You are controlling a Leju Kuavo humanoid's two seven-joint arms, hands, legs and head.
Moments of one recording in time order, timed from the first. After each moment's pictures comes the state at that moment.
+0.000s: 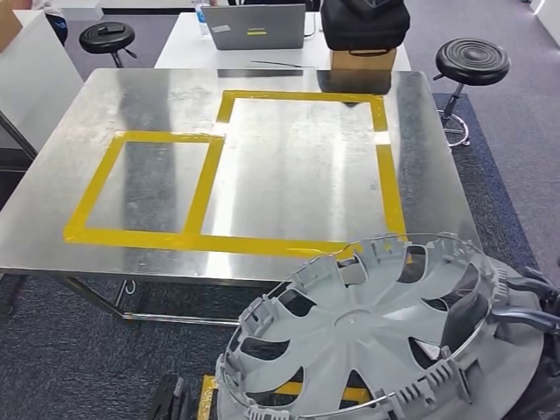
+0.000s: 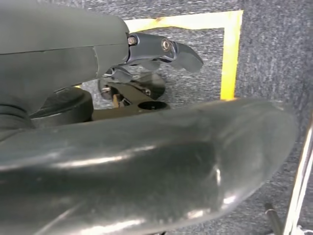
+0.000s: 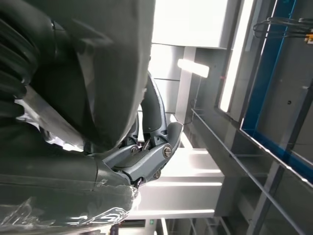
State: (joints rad) left arm -0.09 -0.31 1.12 -0.21 -0.83 -0.01 -0.43; right arm 0.22 0.19 0.39 -1.92 0.48 -0.68 -0.70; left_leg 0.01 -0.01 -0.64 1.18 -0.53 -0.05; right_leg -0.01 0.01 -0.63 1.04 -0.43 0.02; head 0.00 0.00
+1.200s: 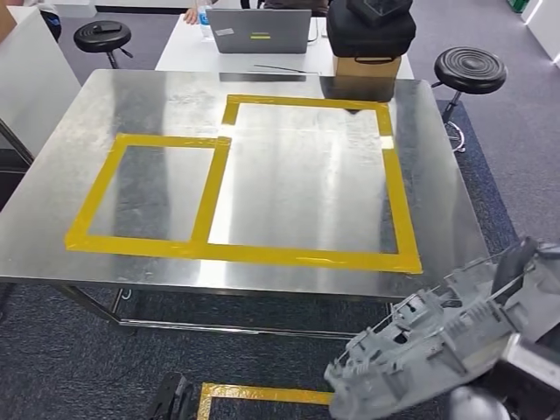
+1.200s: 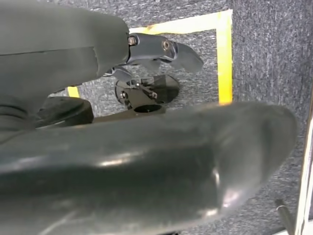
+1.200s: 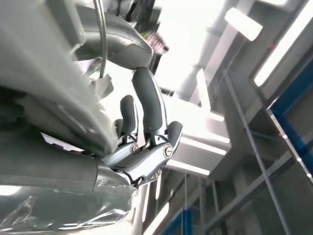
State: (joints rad) left arm -0.09 -0.29 1.10 -0.21 -0.90 -0.05 -0.40; right arm 0.01 0.07 0.10 -1.83 0.70 -0.67 -0.38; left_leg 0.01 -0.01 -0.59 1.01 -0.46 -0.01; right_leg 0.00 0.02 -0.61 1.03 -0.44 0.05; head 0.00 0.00
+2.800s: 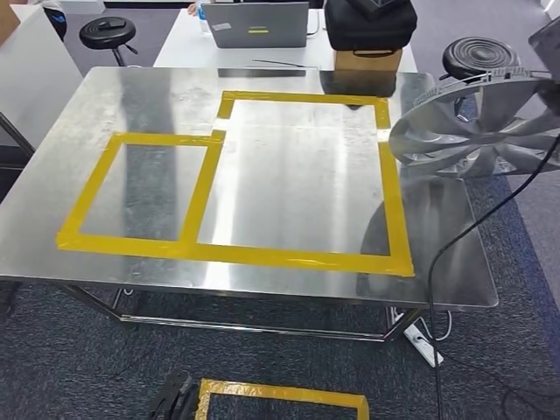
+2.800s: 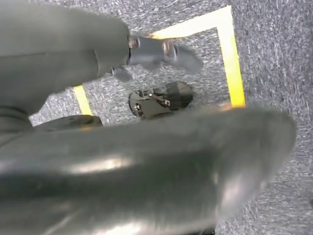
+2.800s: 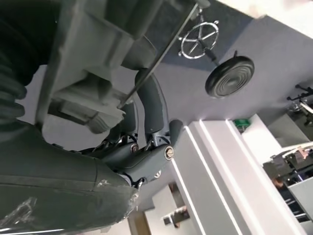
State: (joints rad) left arm -0.10 -0.25 1.05 -0.21 -0.99 -0.08 -0.38; right arm -1.17 -0.28 -0.07 -0.46 0.90 0.07 0.00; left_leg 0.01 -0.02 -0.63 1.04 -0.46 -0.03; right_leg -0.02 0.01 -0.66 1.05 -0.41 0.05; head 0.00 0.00
